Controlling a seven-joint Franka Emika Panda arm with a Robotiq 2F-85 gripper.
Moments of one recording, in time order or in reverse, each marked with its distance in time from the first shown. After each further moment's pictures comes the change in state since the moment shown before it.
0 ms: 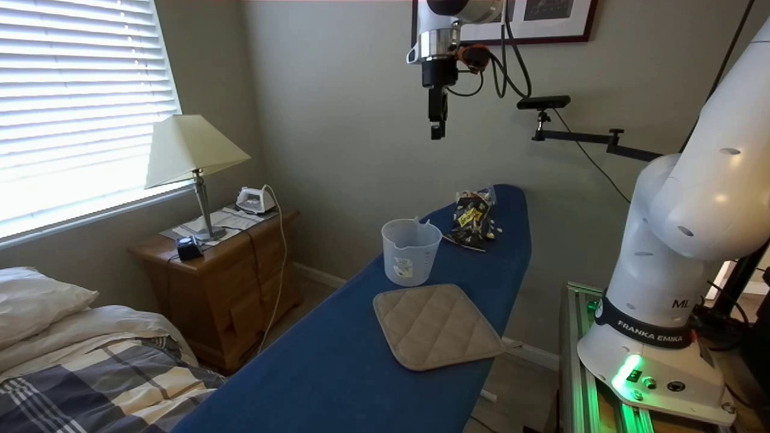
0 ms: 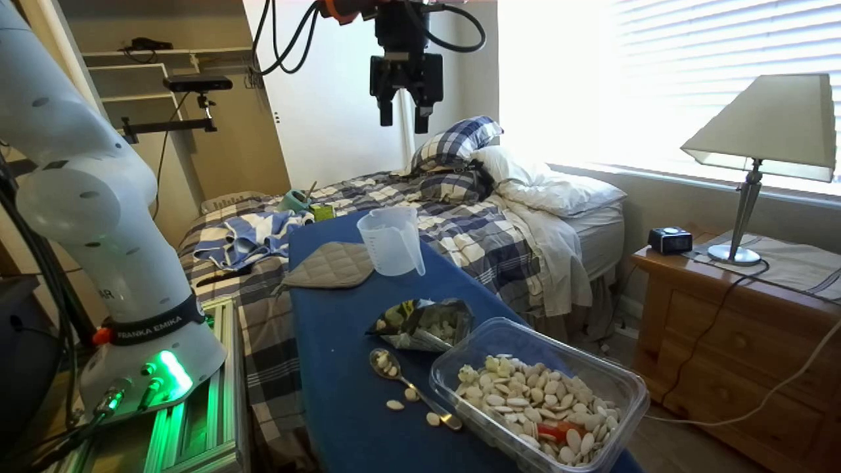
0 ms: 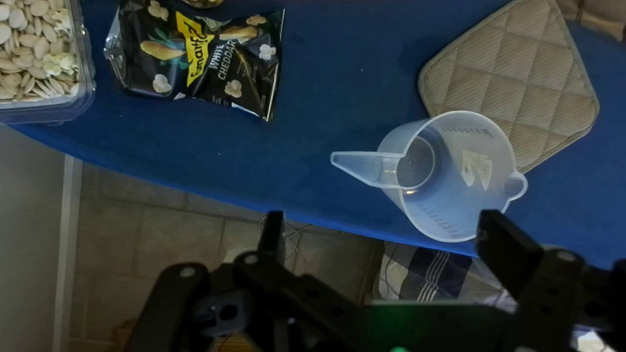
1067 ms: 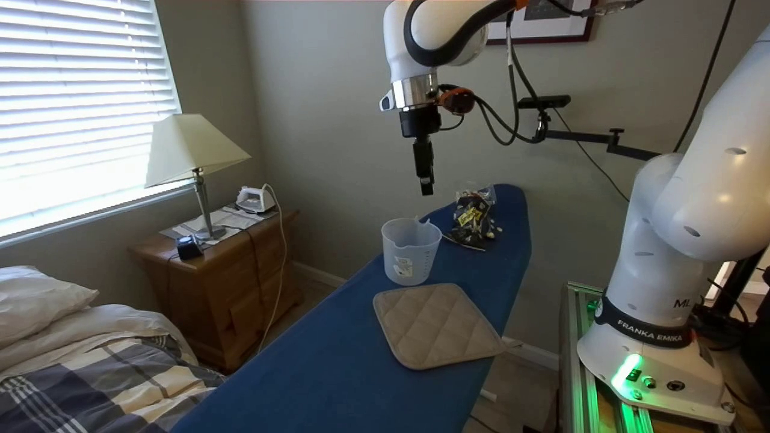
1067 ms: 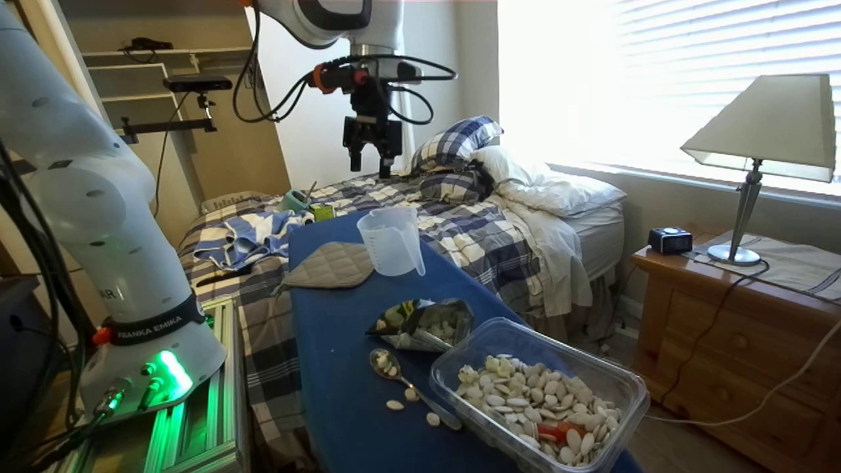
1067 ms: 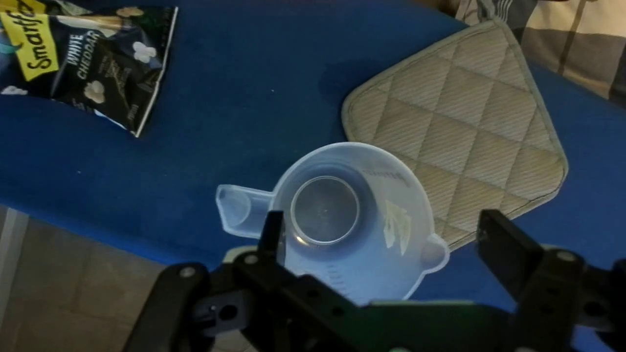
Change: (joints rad) arm 0.050 -0.023 0.236 -0.245 0.001 0.122 0.170
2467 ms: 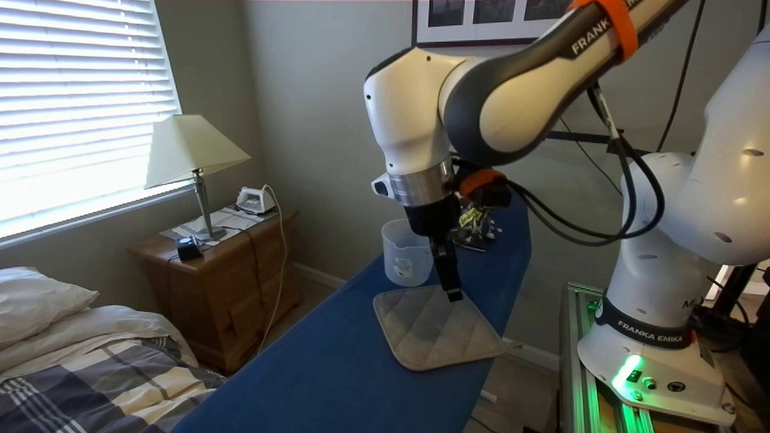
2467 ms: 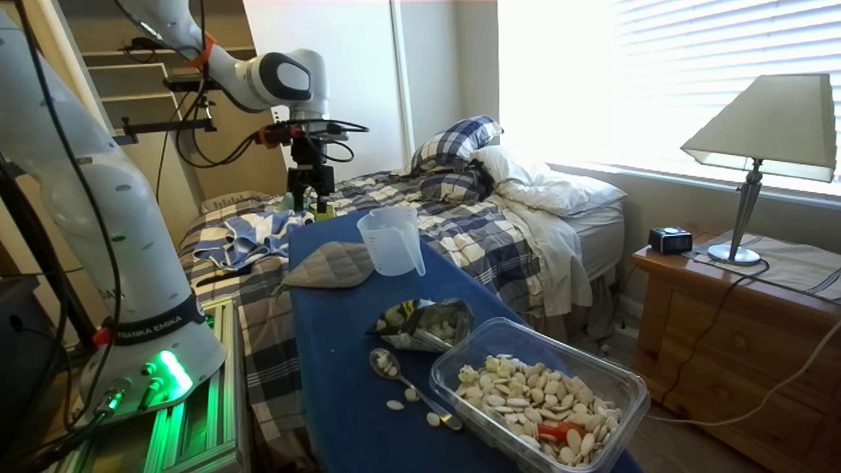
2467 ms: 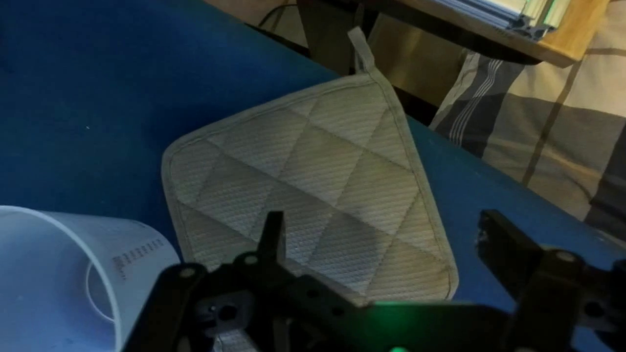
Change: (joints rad) arm 0.213 -0.017 0.314 -0.253 0.019 0.143 0.372
